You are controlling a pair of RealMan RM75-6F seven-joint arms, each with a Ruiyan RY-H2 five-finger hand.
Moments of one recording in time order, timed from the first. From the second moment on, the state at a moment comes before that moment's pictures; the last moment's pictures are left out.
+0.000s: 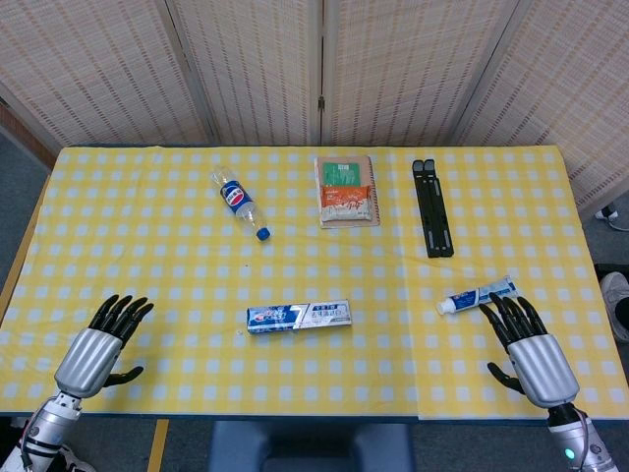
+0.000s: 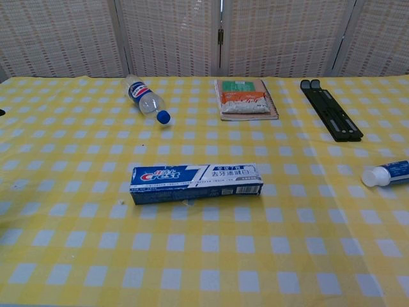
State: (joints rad) left arm -0.25 -1.25 0.06 -1.47 1.71 1.42 0.03; right arm 0.10 -1.19 -0.04 -1.57 -1.70 1.48 -0.13
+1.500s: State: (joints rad) left arm -0.62 -1.49 -0.11 -1.60 1.41 0.90 0.11; right arm 0.12 -1.17 -0.05 -1.58 -1.64 1.38 -0.09
